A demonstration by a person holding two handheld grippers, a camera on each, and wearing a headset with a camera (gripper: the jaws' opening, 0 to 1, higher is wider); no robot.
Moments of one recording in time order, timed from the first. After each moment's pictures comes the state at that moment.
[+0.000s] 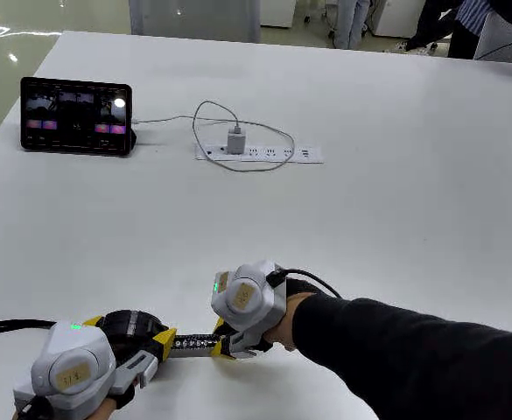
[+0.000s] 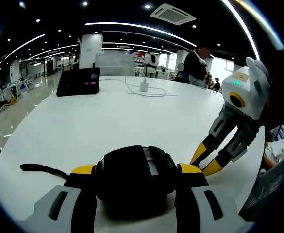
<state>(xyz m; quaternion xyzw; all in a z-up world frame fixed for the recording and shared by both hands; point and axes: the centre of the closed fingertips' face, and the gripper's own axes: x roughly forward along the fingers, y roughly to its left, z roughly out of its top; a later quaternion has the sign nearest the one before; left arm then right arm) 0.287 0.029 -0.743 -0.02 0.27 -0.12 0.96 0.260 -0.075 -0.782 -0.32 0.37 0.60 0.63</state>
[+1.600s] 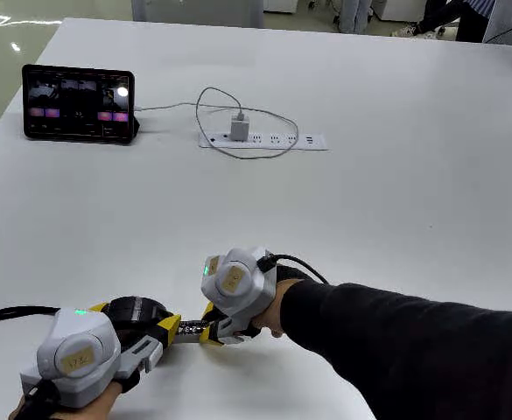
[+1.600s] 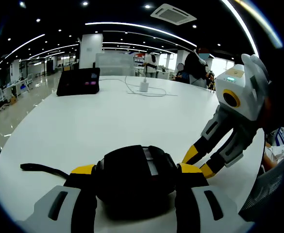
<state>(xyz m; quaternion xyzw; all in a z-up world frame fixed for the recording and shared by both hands) 0.286 0.029 -0.743 -0.02 0.27 -0.12 0.96 0.259 -0.050 -0.781 -0.29 0.36 0.61 0.64</state>
